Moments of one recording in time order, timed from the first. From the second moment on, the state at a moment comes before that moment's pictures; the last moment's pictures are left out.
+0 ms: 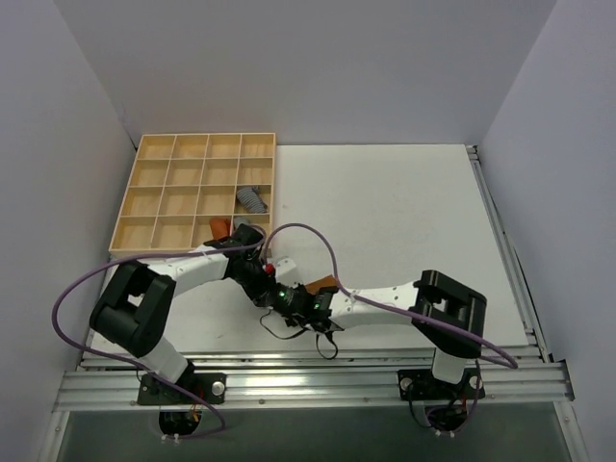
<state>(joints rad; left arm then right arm) -0.53 1.62 0.85 -0.49 0.36 -1.17 1.24 1.78 1.01 -0.23 0.47 0.59</state>
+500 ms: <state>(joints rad) -0.47 1.51 0.81 -0.46 0.35 -1.11 0.96 1.60 0.59 0.33 -0.07 0.71</state>
